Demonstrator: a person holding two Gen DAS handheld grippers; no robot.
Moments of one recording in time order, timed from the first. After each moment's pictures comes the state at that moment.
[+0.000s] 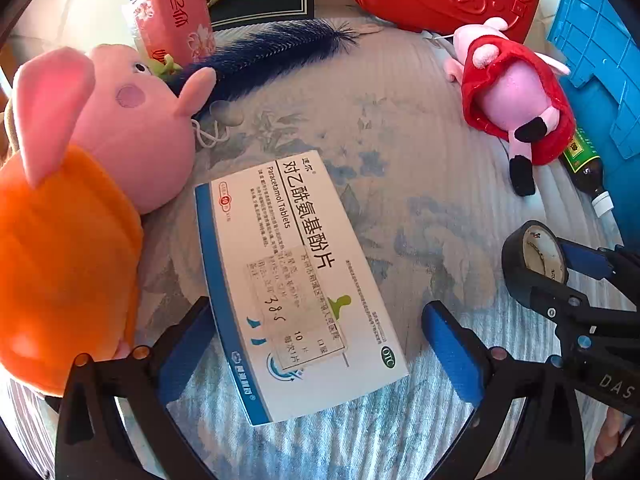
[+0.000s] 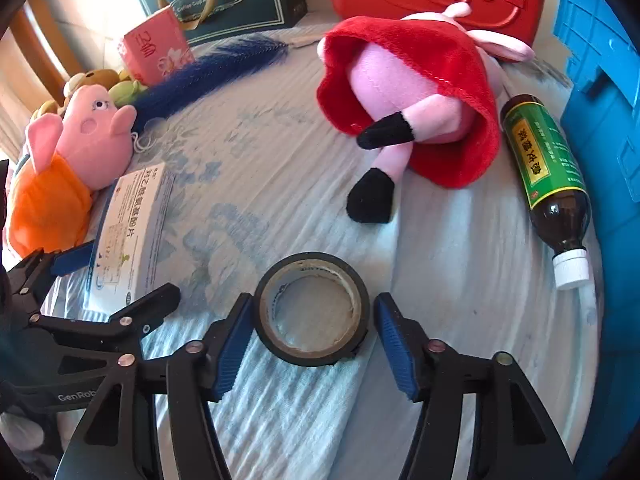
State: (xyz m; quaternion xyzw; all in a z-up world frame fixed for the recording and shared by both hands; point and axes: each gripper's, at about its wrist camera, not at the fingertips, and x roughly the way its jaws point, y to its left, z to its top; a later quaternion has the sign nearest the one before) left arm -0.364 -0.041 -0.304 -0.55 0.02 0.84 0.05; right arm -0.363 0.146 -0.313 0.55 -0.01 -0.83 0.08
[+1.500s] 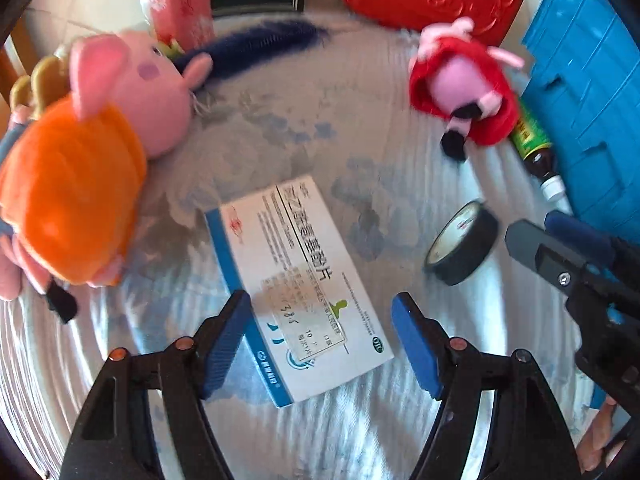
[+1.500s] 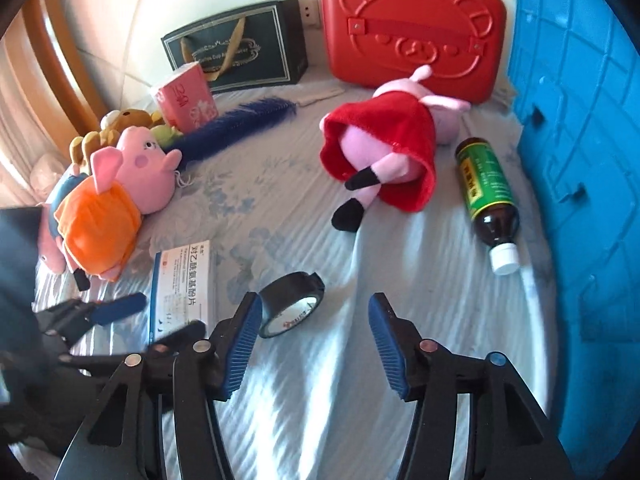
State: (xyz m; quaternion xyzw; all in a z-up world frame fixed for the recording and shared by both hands) left arm -0.329 -0.017 -0.282 -0.56 -0.01 0.83 0.06; right arm -0.323 0.141 -0.261 0.49 -0.02 -0.86 0.08
